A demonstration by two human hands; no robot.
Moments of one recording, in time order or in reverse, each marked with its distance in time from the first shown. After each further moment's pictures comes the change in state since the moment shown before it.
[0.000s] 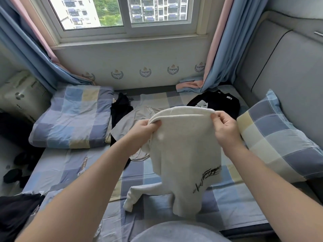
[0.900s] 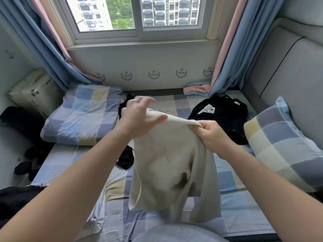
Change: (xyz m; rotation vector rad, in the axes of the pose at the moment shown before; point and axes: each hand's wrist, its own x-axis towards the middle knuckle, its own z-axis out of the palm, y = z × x) left_hand -0.016 0.036 -0.034 0.784 0.334 0.372; right_hand -0.025 -0.043 0.034 -0.152 -0.452 -0.018
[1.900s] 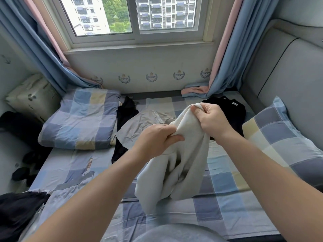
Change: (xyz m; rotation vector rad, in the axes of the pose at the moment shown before) left_hand -0.022 0.022 0.053 -0.013 -0.025 0.481; right_hand 0.033 -0.024 -0.014 0.003 0.208 -0.095
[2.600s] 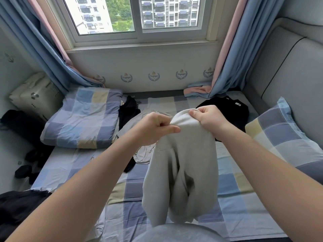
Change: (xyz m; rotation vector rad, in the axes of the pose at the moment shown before) left_hand 0.020 -0.016 -0.029 -0.421 -0.144 -0.257; right_hand 0.030 0.016 0.003 -0.067 -0.101 0.232
